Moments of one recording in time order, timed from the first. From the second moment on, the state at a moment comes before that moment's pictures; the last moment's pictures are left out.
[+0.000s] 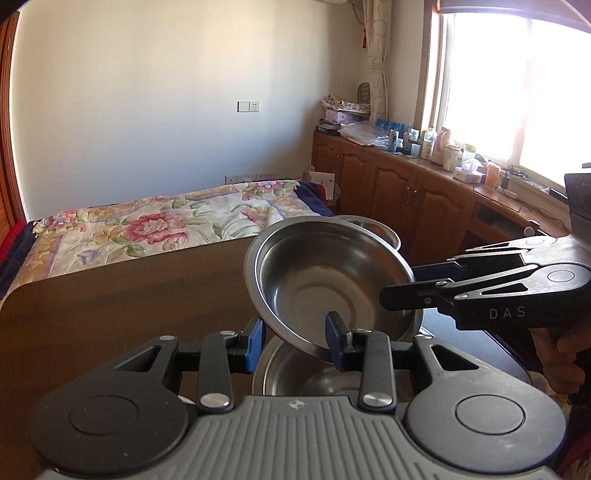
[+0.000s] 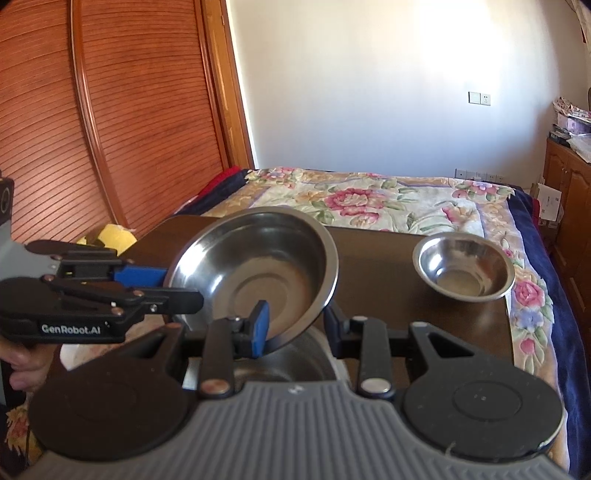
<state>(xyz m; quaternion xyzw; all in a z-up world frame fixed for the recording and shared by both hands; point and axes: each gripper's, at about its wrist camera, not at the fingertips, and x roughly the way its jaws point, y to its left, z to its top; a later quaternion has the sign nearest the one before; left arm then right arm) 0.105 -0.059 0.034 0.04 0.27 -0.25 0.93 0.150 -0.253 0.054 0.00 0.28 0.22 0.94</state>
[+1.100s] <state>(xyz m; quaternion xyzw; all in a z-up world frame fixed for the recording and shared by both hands) 0.069 -0.056 -0.008 0.05 0.30 -0.26 0.92 0.111 -0.251 0.017 0.01 0.31 0.22 0.93</state>
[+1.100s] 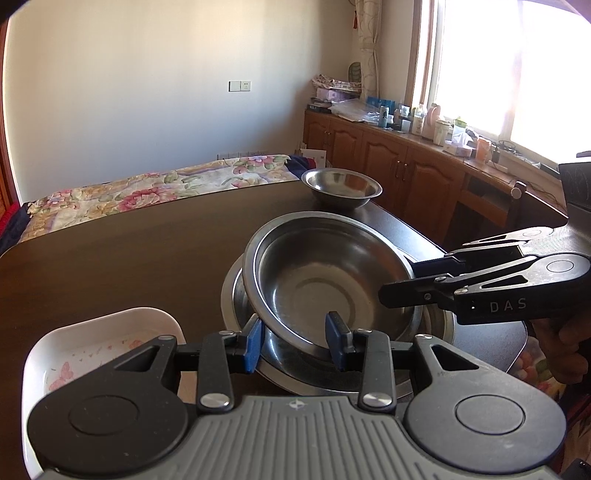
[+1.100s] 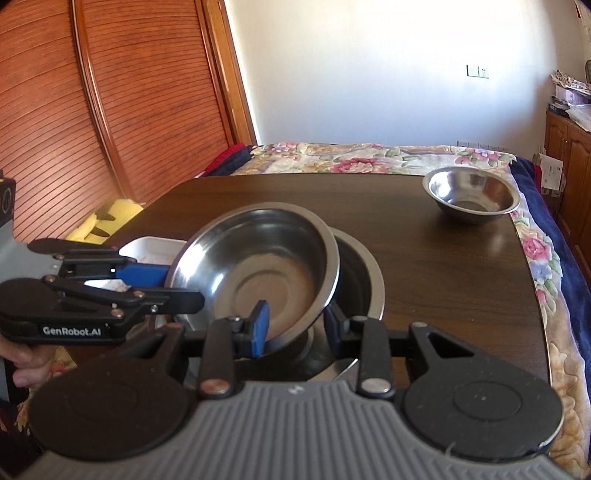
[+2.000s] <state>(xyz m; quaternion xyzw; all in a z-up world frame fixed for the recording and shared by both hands) 0.080 -0.051 -0.010 0.04 0.29 -0.26 0.92 0.121 -0.252 0.019 -0.03 0.32 0.20 0.93</state>
